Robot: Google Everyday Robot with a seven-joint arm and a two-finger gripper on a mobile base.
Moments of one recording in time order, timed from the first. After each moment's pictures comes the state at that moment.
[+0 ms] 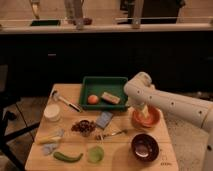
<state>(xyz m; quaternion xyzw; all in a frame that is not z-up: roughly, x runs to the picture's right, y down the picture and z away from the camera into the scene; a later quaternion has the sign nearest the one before) 0.189 0.116 0.826 -0.28 -0.05 -0.40 0.87</state>
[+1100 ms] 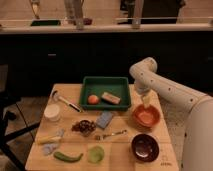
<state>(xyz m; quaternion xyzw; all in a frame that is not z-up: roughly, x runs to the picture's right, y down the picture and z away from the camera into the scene) 0.237 0.061 0.868 -0.31 0.02 -0.16 0.94</state>
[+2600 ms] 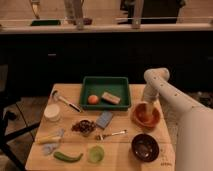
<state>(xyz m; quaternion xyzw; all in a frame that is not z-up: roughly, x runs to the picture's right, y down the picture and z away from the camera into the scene) 0.273 0.127 0.917 -0.38 -0.04 -0.03 0.92</state>
